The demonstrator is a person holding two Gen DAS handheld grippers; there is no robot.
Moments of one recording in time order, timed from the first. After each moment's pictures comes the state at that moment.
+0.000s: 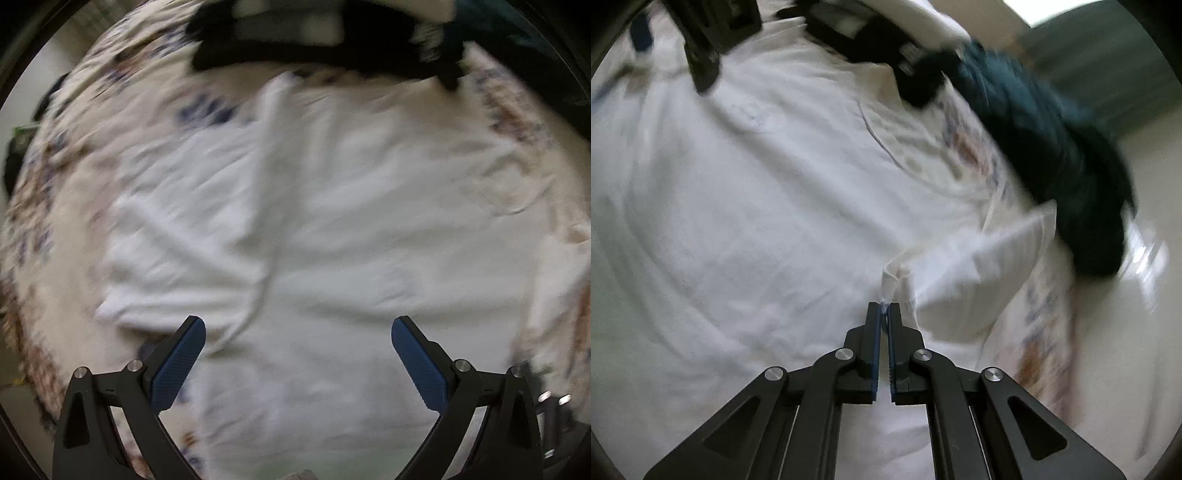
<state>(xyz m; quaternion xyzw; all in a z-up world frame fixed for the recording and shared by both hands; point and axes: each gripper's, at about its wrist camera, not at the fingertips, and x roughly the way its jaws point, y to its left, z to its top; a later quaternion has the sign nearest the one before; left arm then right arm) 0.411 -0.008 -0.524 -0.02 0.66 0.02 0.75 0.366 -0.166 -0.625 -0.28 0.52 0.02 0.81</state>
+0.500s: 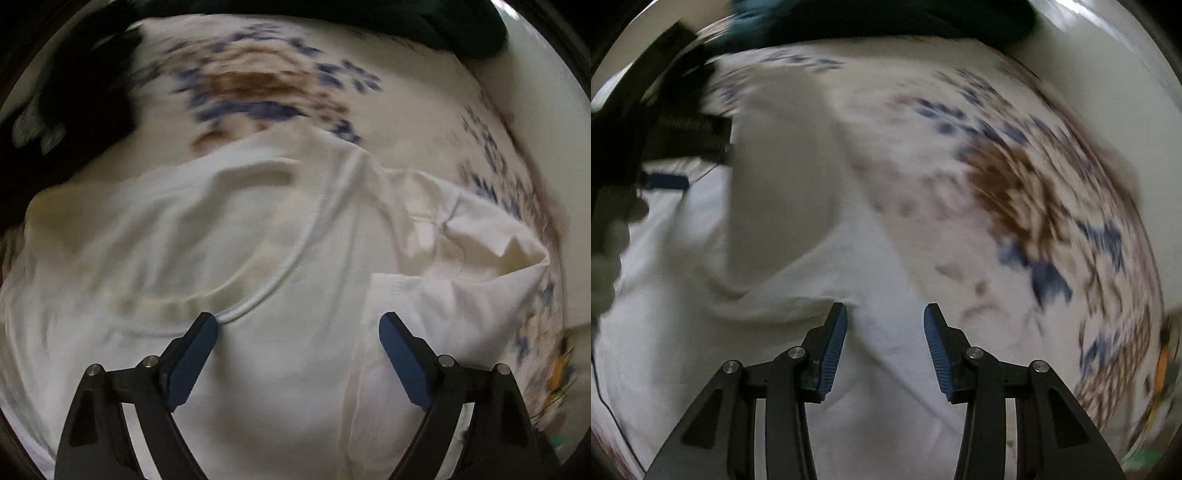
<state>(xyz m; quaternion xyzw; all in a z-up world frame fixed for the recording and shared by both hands) 0.466 -0.213 -0.567 0.08 0.63 -0.24 0.74 0.359 -0.334 -0.617 0.08 0.59 -0.20 0.78</state>
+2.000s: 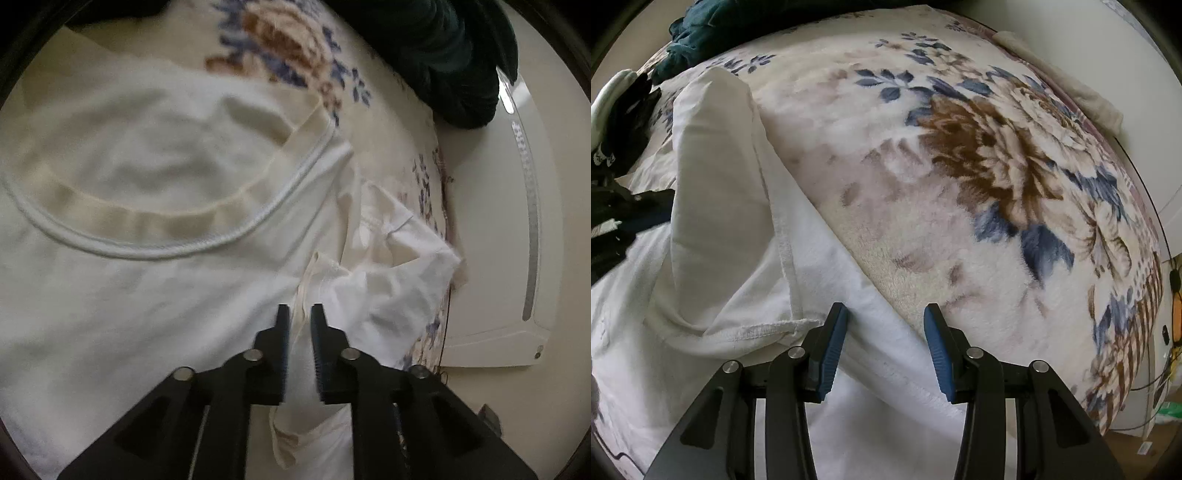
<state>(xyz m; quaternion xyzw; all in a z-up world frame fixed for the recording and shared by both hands) 0.471 -0.156 -0.606 -0.21 0.68 -0.30 0.63 0.366 -0.356 -0.634 0.13 0.60 -0.23 0.75</state>
